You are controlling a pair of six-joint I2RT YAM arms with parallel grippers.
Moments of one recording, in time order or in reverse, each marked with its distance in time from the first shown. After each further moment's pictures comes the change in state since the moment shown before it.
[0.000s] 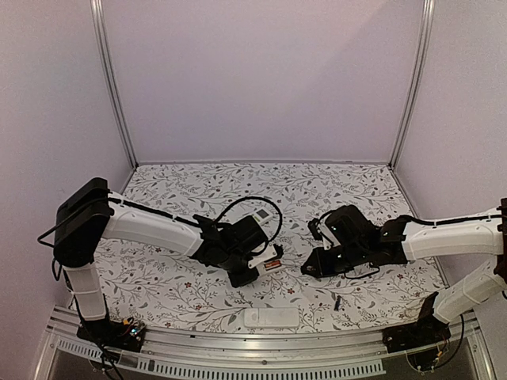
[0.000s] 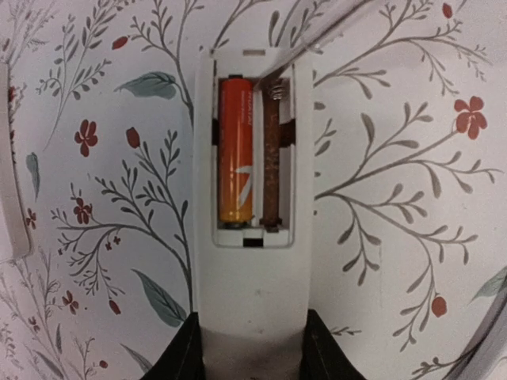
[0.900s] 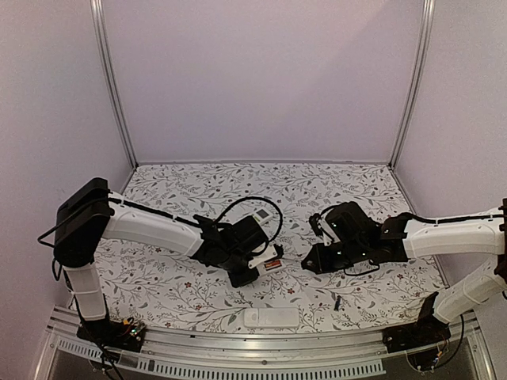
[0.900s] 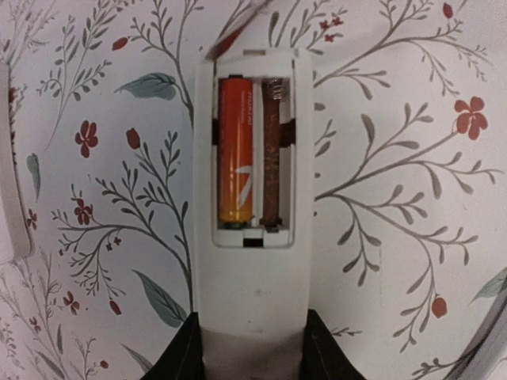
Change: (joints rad) left arm -0.002 0.002 0.002 0.000 -0.004 0.001; right arm 0.000 -0.006 0.022 -0.010 0.035 -0.012
